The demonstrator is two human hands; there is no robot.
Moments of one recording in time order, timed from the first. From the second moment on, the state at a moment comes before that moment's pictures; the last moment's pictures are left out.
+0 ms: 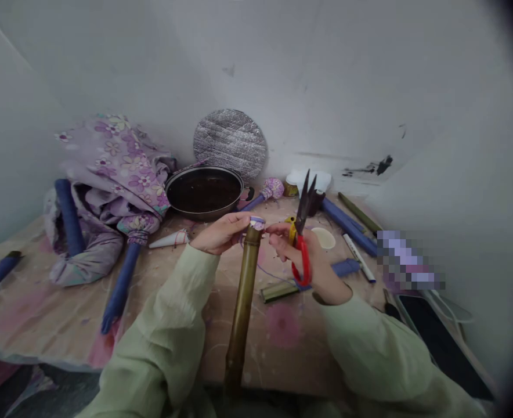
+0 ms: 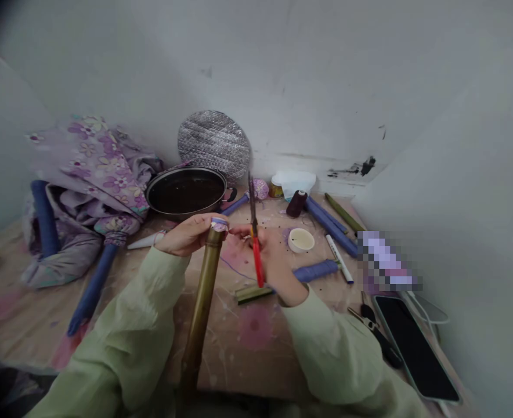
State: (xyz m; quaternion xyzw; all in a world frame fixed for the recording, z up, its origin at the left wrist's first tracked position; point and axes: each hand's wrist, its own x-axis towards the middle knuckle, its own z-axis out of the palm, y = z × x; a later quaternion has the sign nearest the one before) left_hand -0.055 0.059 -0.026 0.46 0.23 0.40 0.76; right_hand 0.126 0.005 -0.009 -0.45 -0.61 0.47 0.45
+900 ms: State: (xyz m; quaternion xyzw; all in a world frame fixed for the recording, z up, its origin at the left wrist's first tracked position) left_hand -0.047 0.048 -0.020 0.47 0.25 0.31 0.78; right_hand 0.111 0.007 -0.005 -0.41 -0.59 0.44 0.54
